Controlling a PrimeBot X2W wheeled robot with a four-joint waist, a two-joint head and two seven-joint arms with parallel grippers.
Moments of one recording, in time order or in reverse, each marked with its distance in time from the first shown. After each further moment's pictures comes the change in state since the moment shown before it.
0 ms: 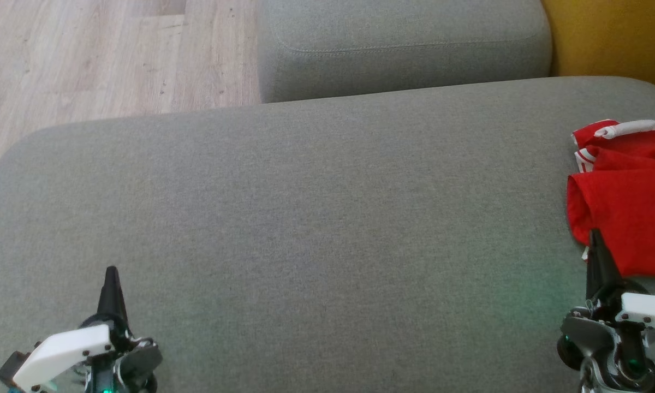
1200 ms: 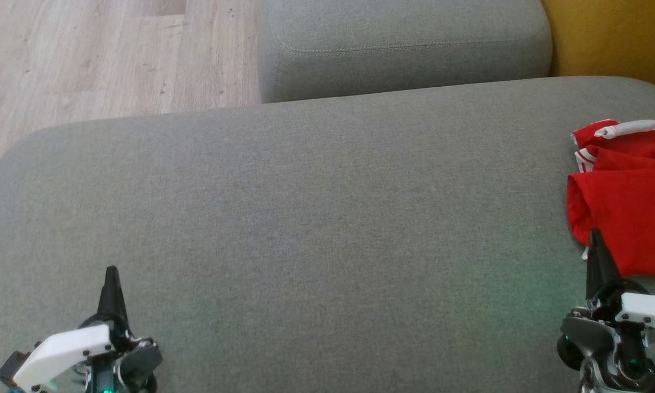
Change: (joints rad) left arm 0.000 0.001 -0.001 0.000 0.000 0.000 0.000; right arm 0.000 0.000 0.000 0.000 0.000 0.000 0.000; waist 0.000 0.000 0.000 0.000
